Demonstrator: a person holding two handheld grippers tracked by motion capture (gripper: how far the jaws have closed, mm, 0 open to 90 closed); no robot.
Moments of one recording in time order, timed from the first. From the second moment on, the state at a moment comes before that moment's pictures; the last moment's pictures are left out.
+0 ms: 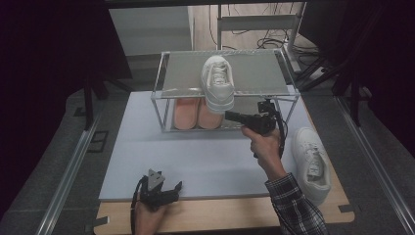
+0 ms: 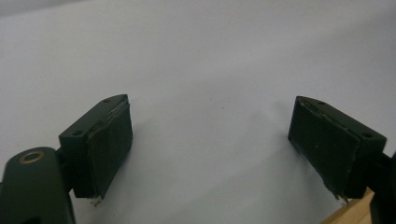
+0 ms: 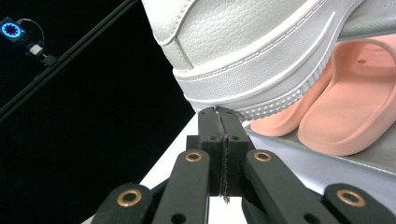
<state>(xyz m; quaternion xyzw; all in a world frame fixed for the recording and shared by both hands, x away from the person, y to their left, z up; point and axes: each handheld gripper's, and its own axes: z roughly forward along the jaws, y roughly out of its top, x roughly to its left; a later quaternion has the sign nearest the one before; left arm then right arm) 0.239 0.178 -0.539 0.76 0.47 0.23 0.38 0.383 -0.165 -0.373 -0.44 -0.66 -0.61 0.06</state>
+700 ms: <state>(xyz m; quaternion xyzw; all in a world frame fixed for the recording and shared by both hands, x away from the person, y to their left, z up) 0.239 0.178 -0.539 0.76 0.47 0.23 0.38 0.415 -0.146 -0.375 -0.46 -0.65 -0.60 0.05</state>
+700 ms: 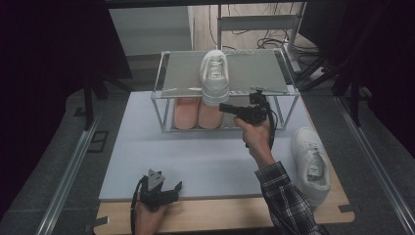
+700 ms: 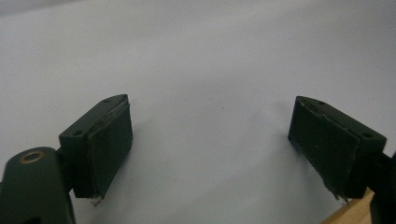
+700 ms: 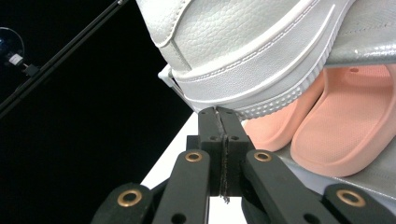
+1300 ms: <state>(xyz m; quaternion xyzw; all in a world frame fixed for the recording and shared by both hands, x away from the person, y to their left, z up) 0.239 0.178 -0.539 0.76 0.47 0.23 0.38 0.442 -0.132 -0.376 -0.47 -0.65 -0.59 0.04</state>
